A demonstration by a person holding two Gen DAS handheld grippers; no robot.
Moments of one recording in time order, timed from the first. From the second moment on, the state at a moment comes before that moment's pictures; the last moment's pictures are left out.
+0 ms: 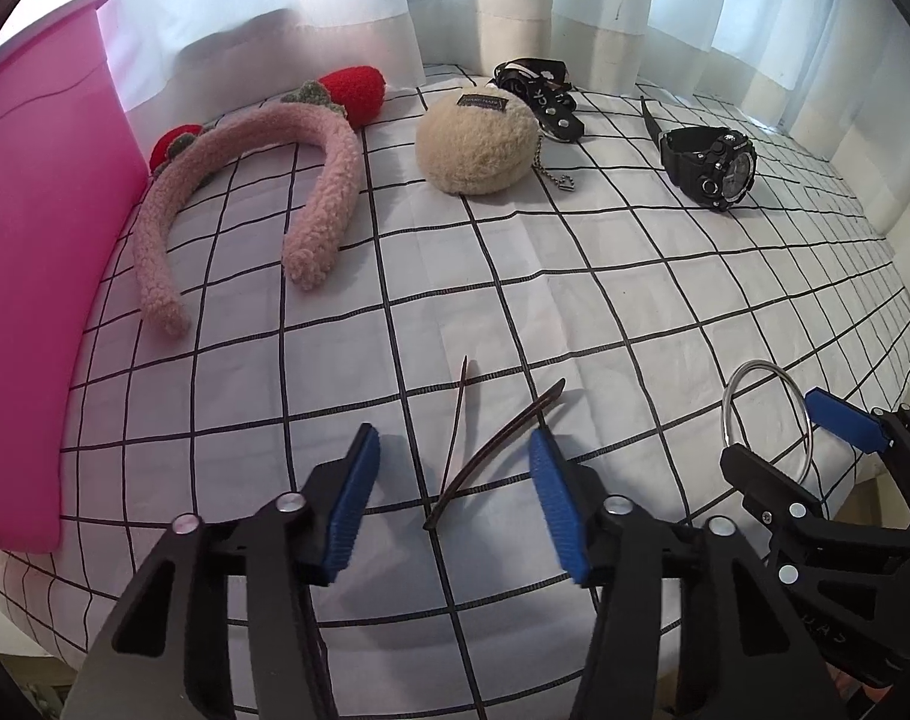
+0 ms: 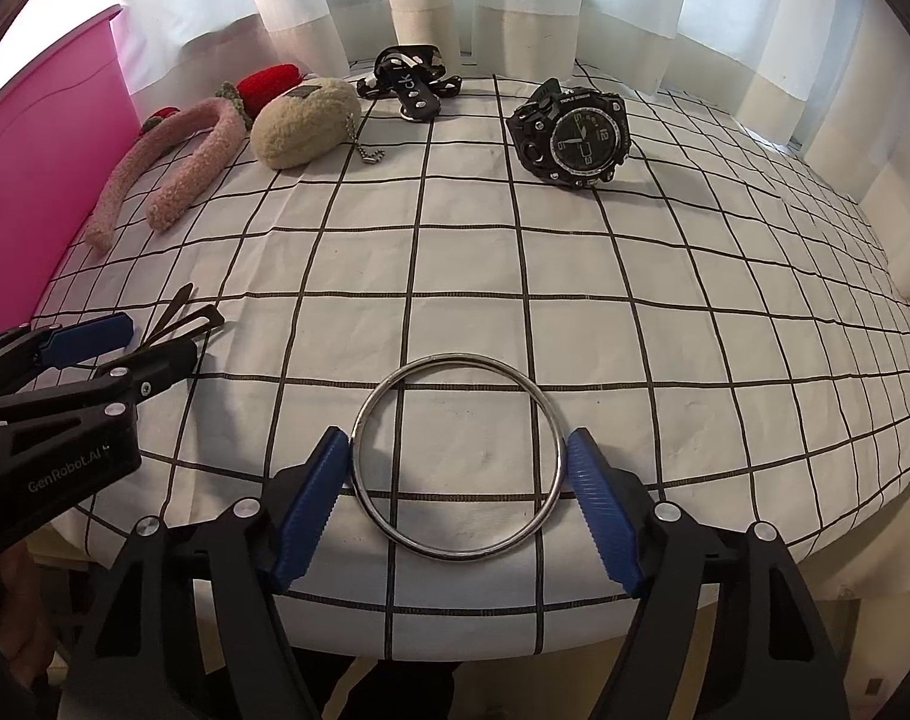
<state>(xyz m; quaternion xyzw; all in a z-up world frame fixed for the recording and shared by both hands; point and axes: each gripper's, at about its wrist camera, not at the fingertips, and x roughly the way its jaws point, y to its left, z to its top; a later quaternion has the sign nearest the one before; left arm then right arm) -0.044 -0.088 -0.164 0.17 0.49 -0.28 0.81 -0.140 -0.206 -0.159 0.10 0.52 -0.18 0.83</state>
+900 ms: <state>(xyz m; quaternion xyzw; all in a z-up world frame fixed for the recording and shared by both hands) -0.028 -0.064 -0.104 0.12 0.46 -0.29 0.83 -0.133 -0.207 -0.107 0.10 0.48 -0.18 0.85</state>
